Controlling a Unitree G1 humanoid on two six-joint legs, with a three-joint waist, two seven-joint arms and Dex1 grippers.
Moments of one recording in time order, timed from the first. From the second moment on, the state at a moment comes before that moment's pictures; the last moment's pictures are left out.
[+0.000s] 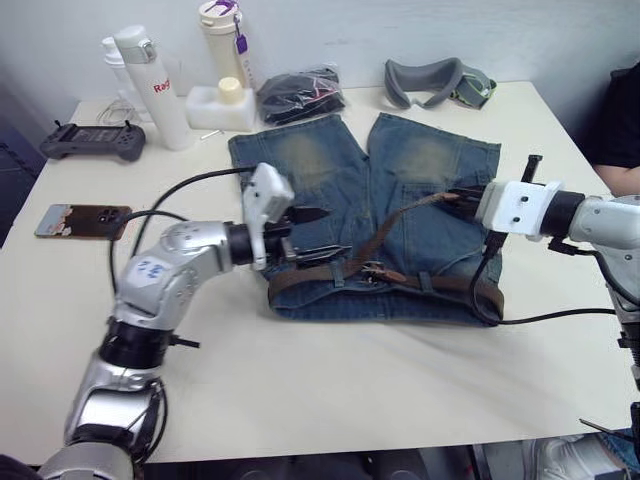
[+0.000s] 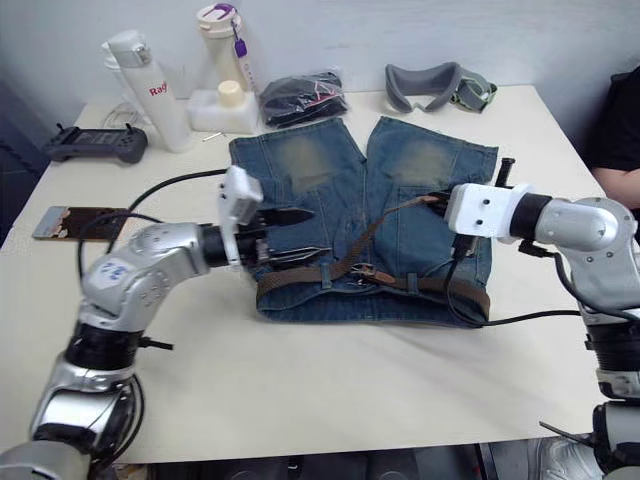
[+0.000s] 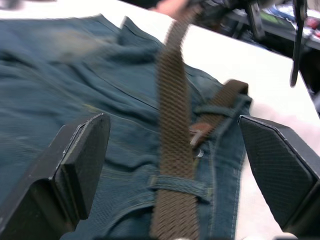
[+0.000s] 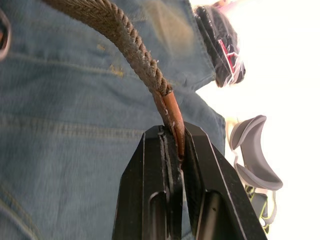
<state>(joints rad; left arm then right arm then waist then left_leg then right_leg) -0.71 0.48 -0.15 -0.15 -0.58 0.68 -0.71 -0.60 -0.93 0.03 0.03 0.02 -0.14 0.94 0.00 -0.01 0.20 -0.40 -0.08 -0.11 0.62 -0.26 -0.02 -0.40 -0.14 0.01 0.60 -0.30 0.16</state>
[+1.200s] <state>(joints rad) -0.73 0.30 -0.14 0.10 -0.19 0.51 -0.58 -0.38 -0.83 0.07 -0.31 0.15 0.26 0.92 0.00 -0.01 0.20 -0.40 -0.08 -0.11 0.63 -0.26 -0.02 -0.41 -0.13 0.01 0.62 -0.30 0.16</state>
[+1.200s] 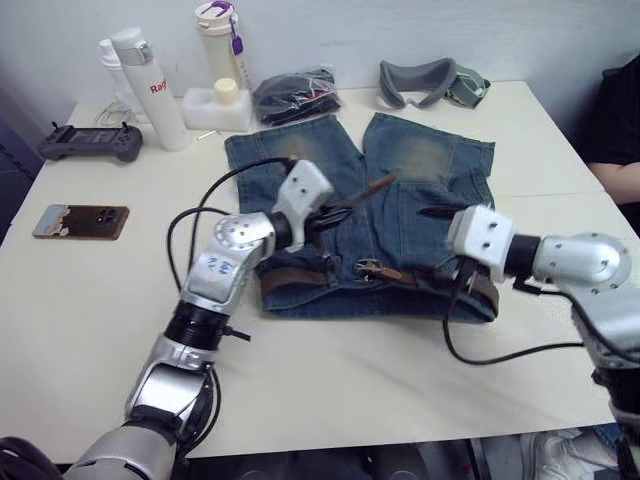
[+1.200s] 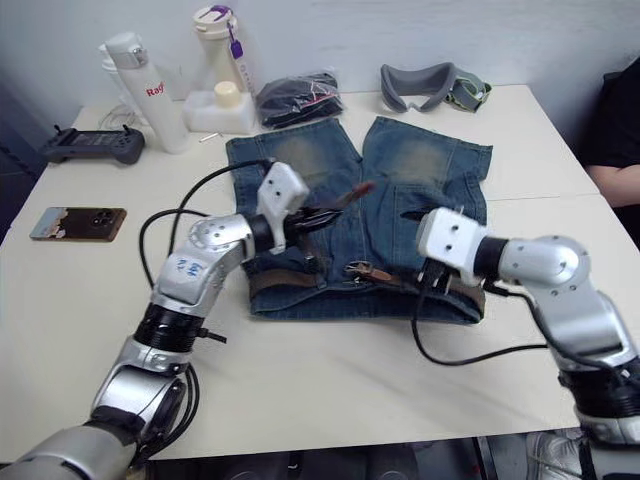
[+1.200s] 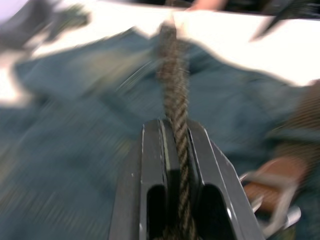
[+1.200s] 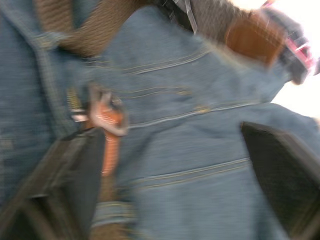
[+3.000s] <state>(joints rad) -0.55 0.41 -0.16 -0.11 -0.26 0.62 -0.71 -0.41 -0.50 0.04 -0.24 0.11 0.52 0.62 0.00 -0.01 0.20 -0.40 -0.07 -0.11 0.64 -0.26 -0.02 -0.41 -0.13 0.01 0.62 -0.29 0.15</state>
